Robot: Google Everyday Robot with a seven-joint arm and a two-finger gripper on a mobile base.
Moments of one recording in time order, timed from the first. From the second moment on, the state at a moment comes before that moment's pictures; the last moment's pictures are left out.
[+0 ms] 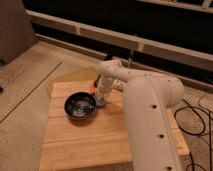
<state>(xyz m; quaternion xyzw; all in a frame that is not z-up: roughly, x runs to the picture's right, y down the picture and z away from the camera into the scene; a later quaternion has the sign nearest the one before) 0.008 0.077 0.935 -0.32 0.19 0.66 0.65</state>
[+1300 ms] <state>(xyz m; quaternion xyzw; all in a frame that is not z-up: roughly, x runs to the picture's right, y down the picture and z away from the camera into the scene) 0.032 0.062 0.934 -0.32 0.19 0.65 0.67</state>
